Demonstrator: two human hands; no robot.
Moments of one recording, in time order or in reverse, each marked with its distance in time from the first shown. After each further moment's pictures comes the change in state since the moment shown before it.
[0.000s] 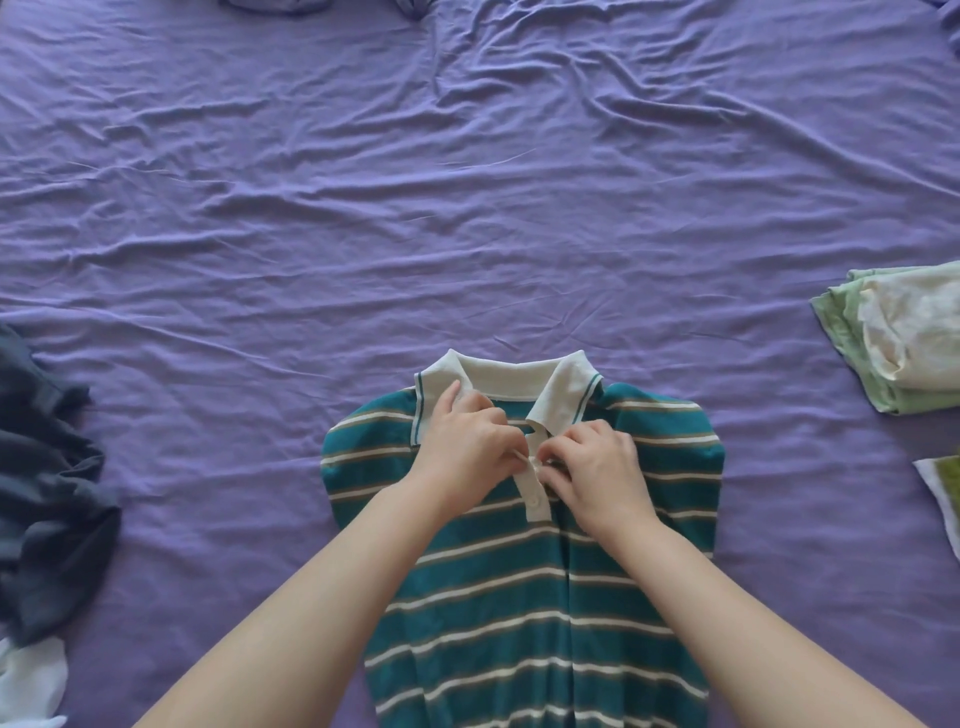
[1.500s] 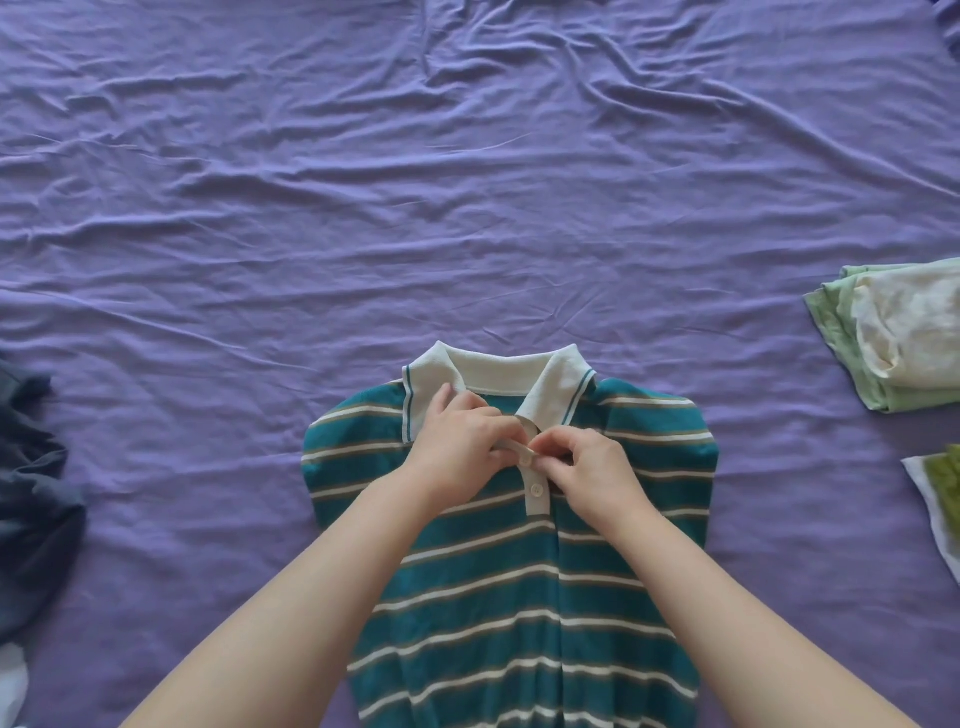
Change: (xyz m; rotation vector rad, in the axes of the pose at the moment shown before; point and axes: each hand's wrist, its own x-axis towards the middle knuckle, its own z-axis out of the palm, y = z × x) left_hand 0.009 -0.002 0.009 -0.148 -0.059 -0.037; right_hand 0.005 -0.004 -0.009 0.502 -0.184 0.296
